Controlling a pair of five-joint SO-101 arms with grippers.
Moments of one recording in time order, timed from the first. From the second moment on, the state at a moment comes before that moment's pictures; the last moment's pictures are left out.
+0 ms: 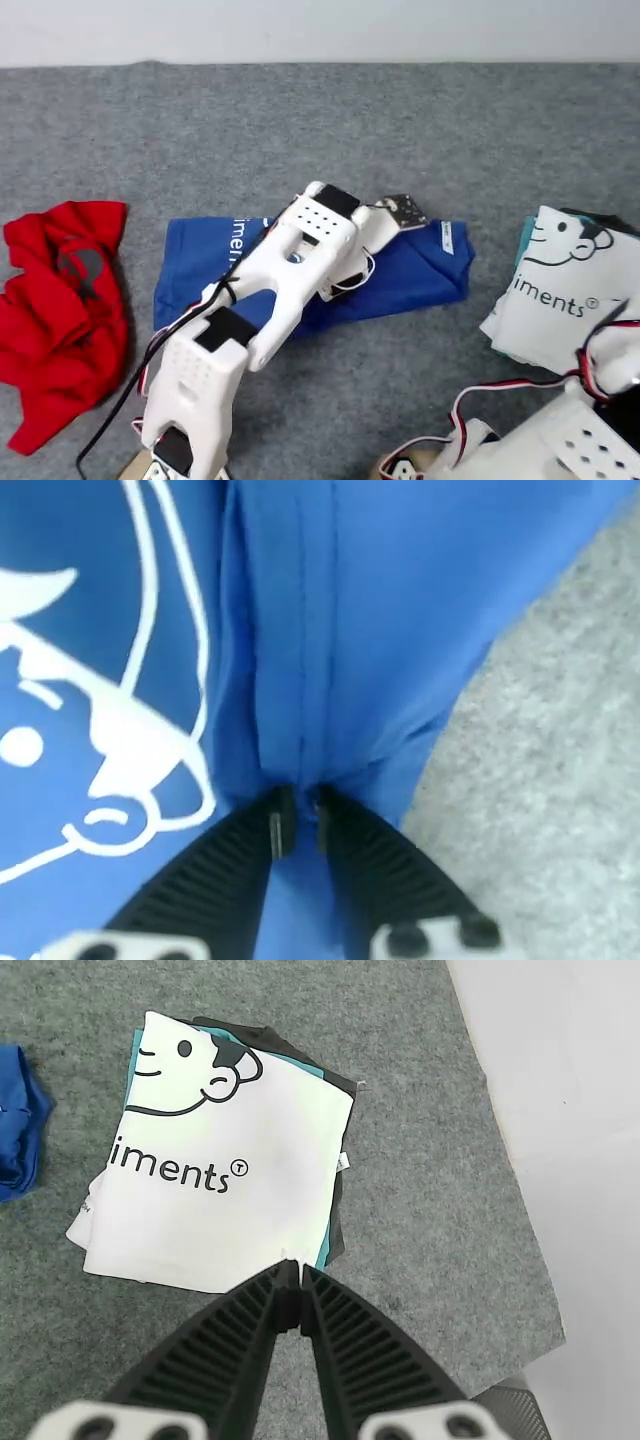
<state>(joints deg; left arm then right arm) 29.7 32.8 -13.1 89.5 -18.0 44.9 -46.2 -3.5 100.7 38.2</state>
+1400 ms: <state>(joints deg) -17.5 31.7 -13.1 90.5 -10.6 44.9 -46.2 0.5 100.7 38.2</state>
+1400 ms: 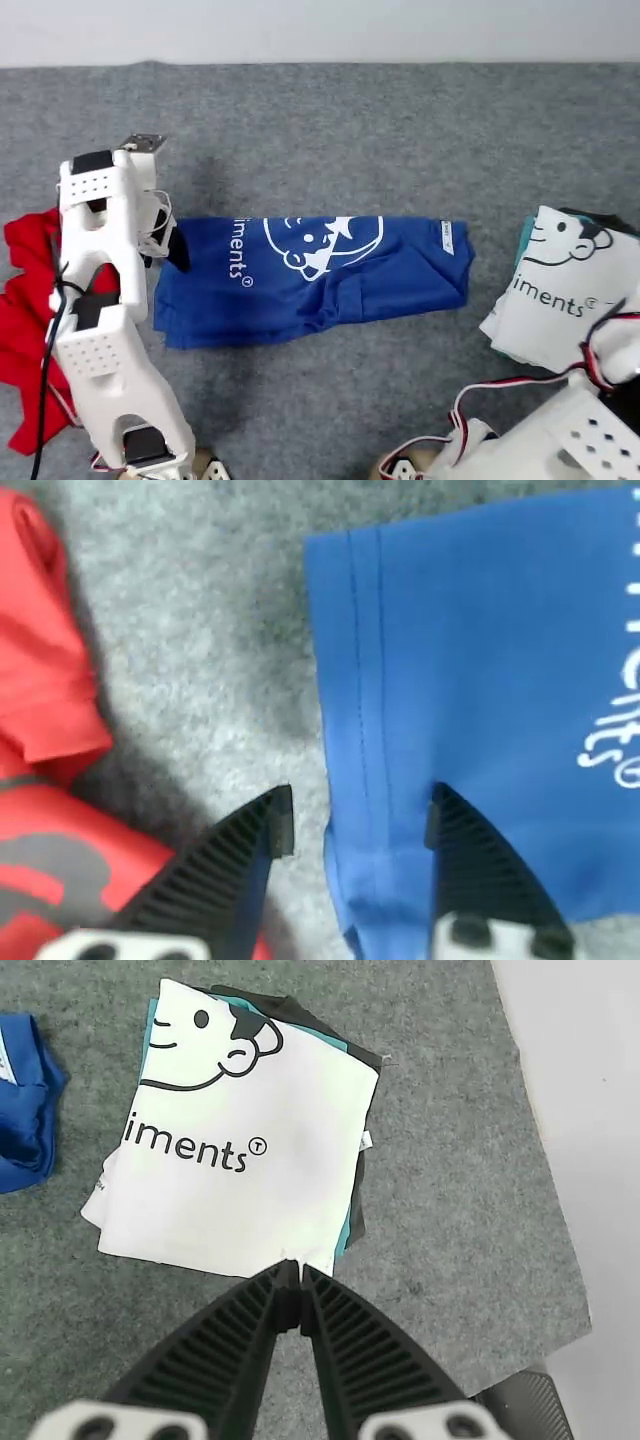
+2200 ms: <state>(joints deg) -11.9 47.5 -26.9 96.2 -7.1 44.9 -46.2 0.5 100.7 38.2</state>
